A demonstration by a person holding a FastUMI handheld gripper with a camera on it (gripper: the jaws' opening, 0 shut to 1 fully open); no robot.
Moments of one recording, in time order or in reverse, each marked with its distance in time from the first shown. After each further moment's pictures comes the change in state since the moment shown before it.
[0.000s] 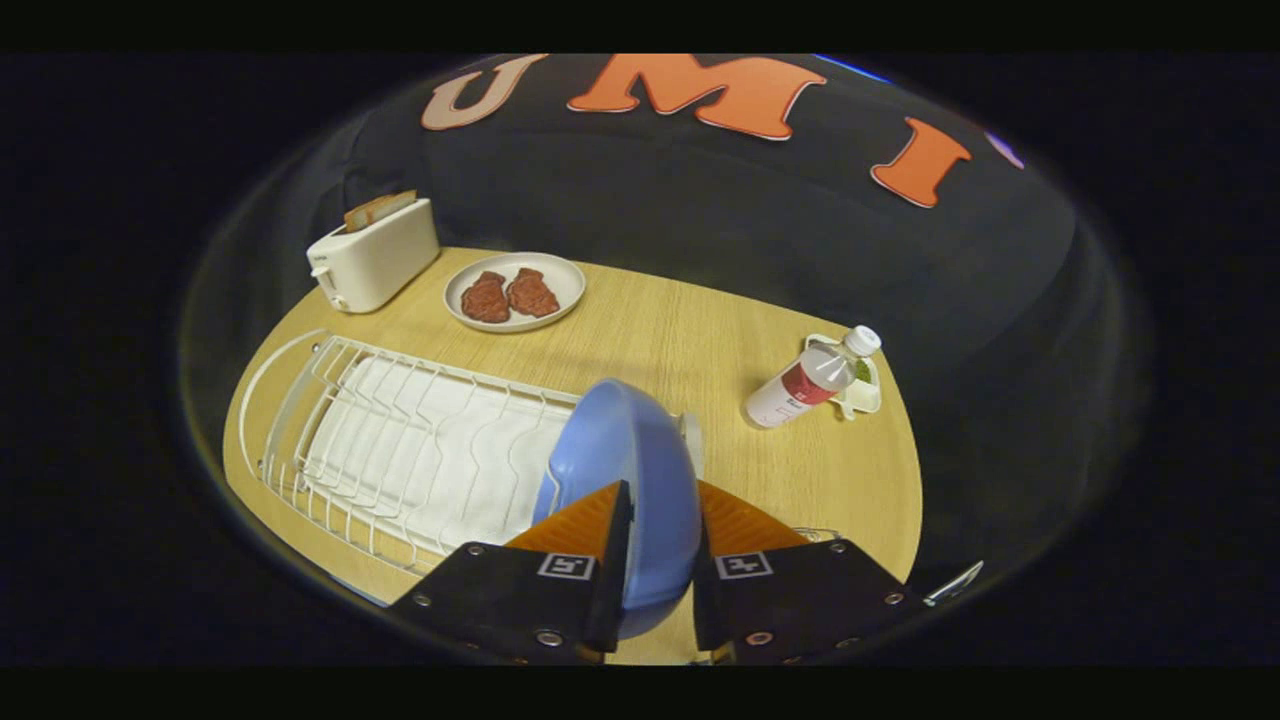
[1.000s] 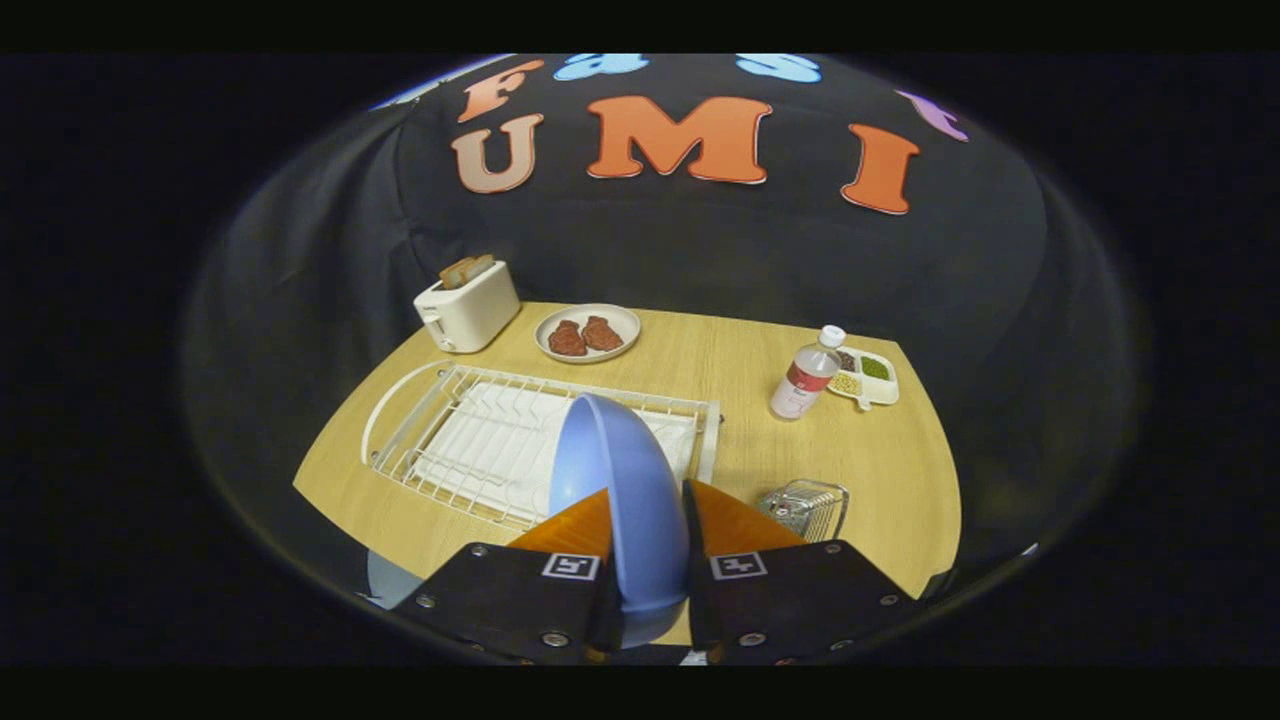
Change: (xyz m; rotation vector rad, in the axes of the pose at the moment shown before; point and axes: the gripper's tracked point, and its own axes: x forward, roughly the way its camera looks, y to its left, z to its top) arm -0.115 -0.003 -0.049 0.083 -0.162 0.250
